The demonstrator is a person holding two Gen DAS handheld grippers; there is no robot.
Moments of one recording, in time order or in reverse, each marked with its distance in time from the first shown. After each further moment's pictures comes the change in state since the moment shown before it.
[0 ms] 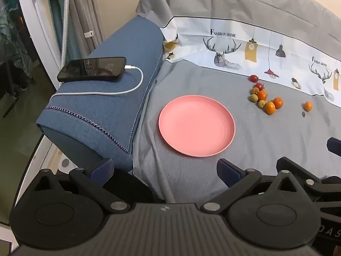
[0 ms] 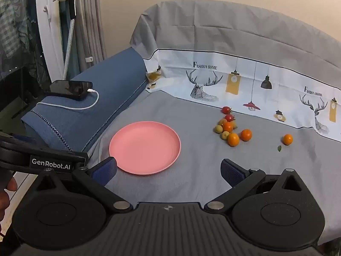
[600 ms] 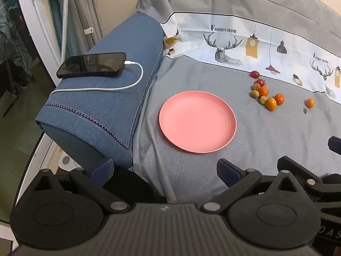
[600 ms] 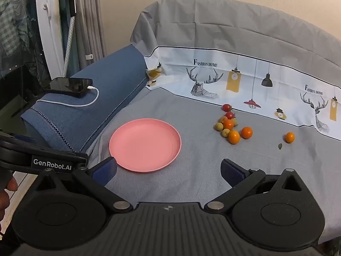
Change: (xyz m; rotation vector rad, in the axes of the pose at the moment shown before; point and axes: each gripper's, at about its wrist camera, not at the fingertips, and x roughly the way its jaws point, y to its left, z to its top) left arm 0.004 -0.001 -0.003 0.000 0.016 0.005; right arm 0.005 -0.001 0.001 0.002 0.013 -0.003
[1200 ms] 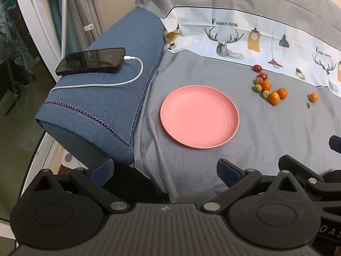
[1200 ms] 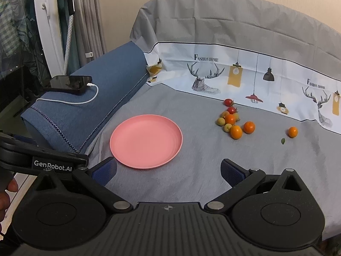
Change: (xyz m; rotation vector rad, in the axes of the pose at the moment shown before) left arm 0.006 -0.005 0.001 0.016 0.033 0.022; right arm 0.008 -0.005 -0.005 0.008 0.003 0.011
